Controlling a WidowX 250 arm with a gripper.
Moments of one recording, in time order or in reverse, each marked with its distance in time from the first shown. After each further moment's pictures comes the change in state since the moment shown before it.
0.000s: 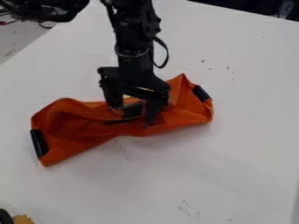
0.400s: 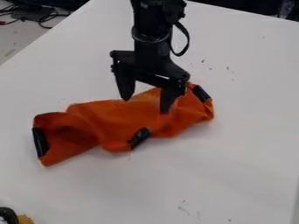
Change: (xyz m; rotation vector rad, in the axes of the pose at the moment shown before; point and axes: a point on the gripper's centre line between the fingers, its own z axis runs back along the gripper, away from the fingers) arm 0.008 -0.016 0.025 0.055 -0.071 -0.020
